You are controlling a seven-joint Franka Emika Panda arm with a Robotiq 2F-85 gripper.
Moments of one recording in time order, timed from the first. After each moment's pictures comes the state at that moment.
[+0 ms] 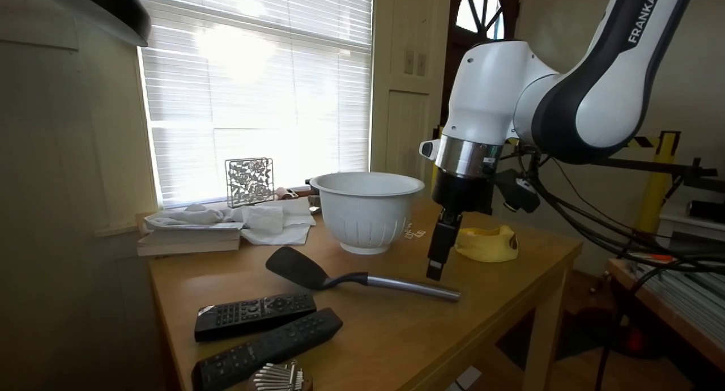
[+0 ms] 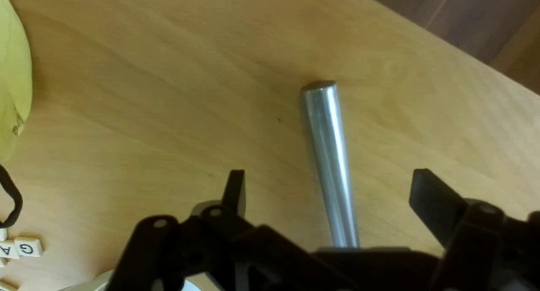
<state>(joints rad) 0.03 0.26 -0.10 -2.57 -0.24 2.98 0.34</state>
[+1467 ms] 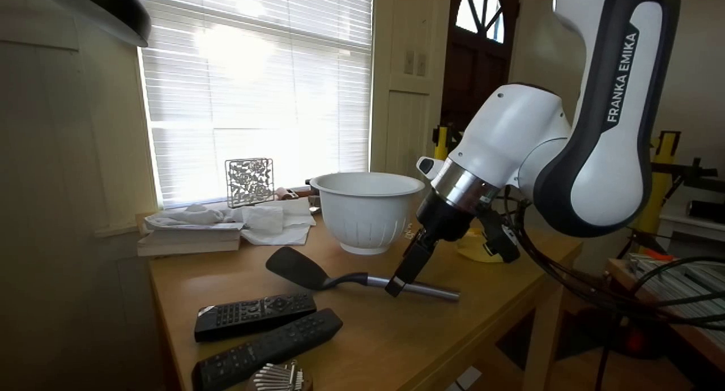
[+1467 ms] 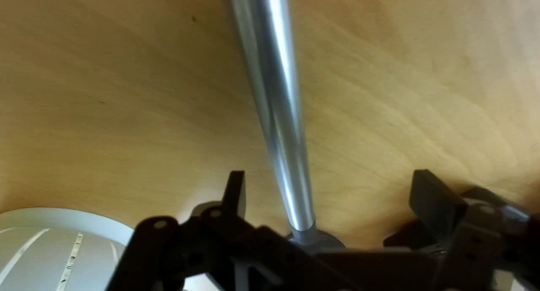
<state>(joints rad) 0.08 0.50 -0.08 -2.55 -0.03 3.55 0.17</state>
